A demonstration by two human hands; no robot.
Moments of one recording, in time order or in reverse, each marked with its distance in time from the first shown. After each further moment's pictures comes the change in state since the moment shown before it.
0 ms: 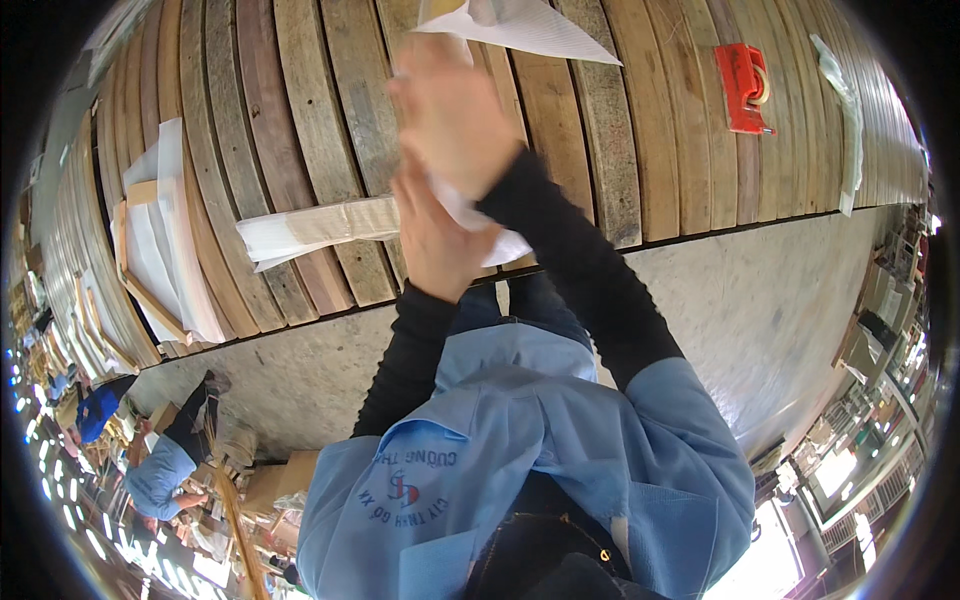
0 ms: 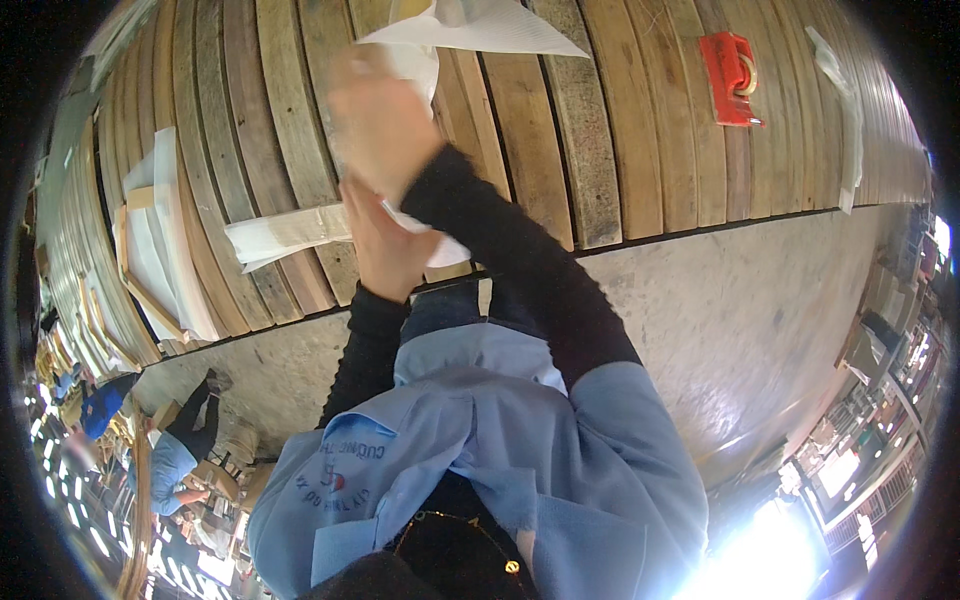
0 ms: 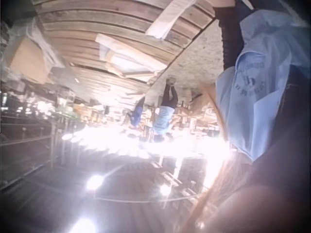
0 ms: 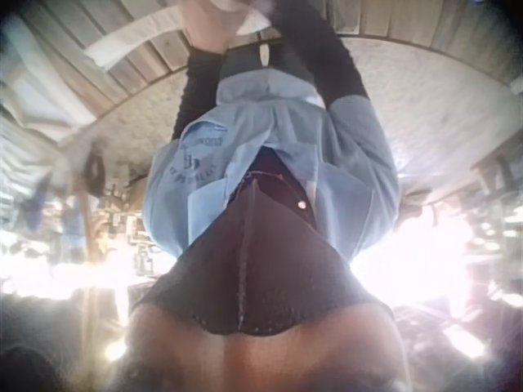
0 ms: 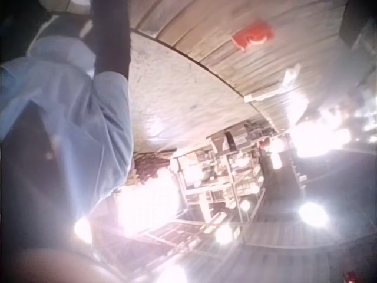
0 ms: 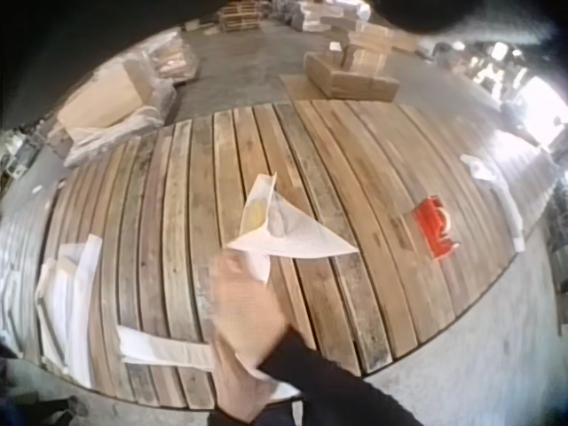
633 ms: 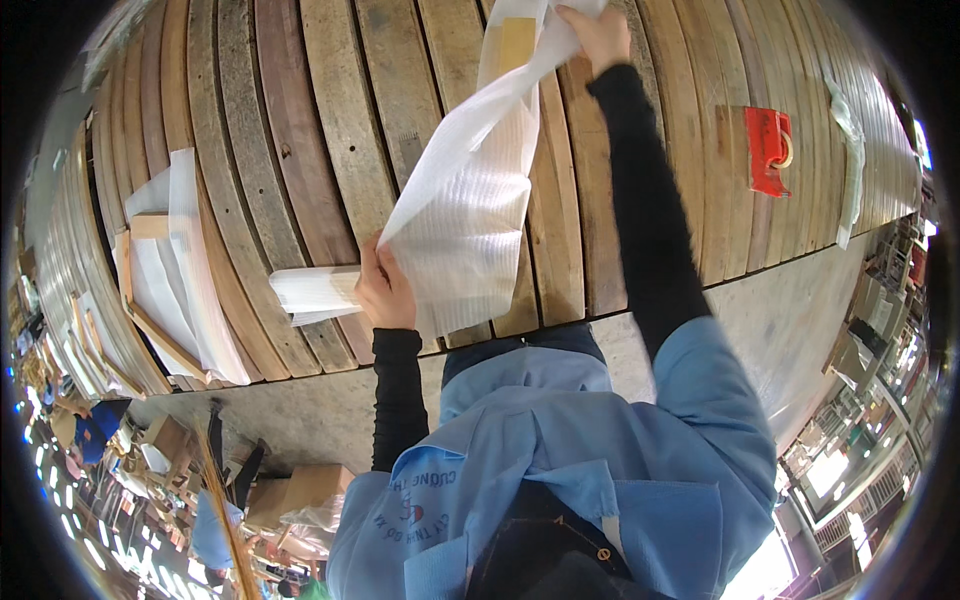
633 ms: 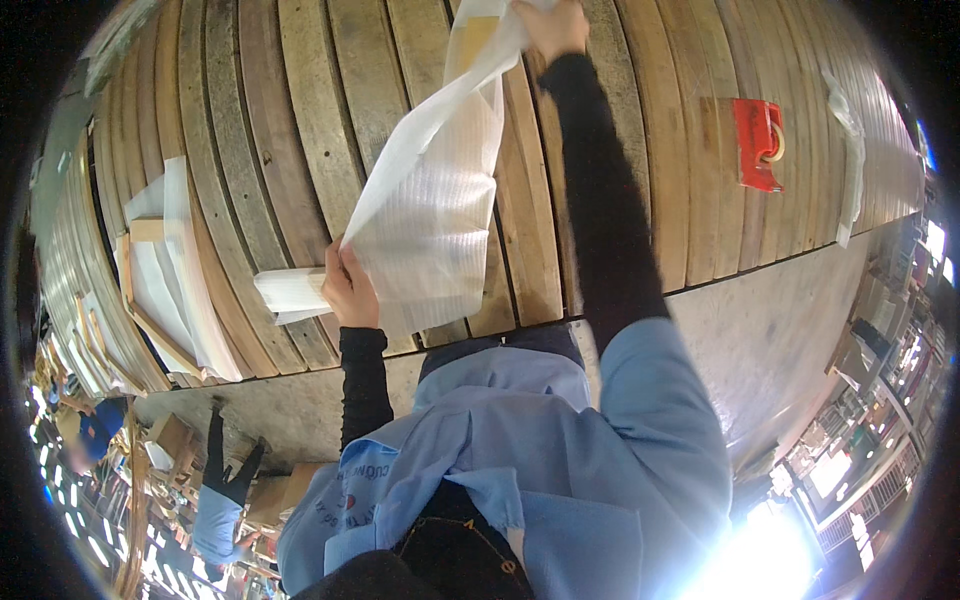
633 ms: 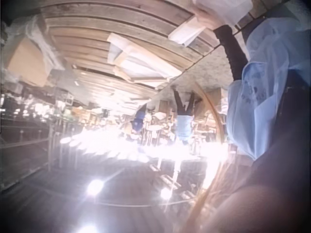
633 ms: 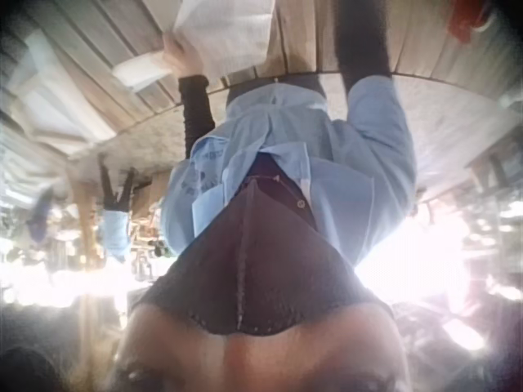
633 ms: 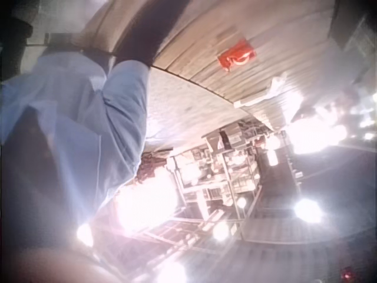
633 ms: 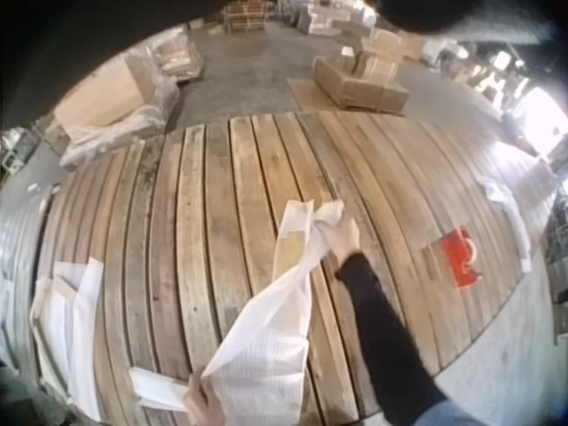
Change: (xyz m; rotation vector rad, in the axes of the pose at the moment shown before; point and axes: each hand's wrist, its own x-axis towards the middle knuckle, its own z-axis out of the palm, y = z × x) left_hand 0.056 -0.158 -0.064 0.080 0.156 -0.371; right_hand 0.122 0.275 0.019 0.057 0.201 0.859
